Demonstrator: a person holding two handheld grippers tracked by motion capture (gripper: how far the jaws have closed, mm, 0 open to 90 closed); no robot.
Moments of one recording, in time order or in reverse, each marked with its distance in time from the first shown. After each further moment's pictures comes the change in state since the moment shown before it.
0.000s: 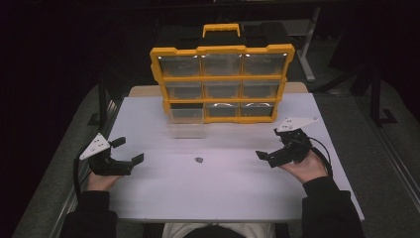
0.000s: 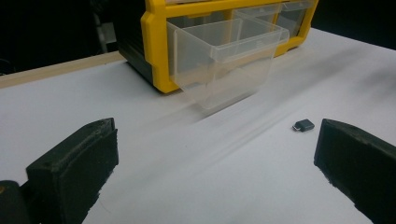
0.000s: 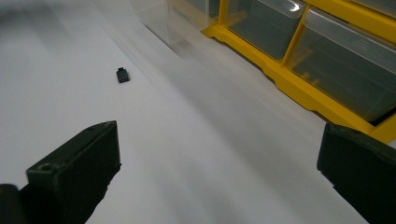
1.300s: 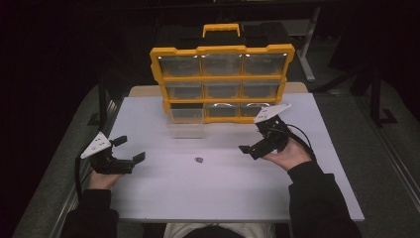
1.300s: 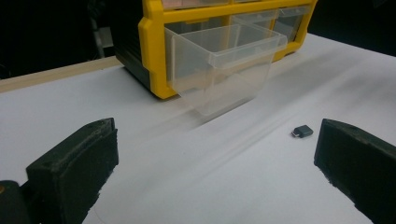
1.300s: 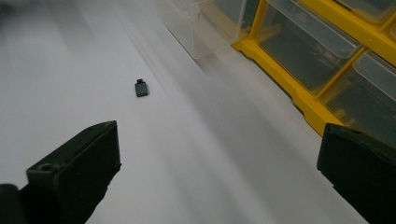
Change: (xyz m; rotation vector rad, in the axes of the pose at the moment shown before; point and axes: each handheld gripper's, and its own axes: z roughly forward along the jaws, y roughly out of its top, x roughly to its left) left arm 0.002 0.001 0.004 -0.021 -0.012 -0.004; right arm 0.013 0.047 0.030 0.083 0.070 -0.086
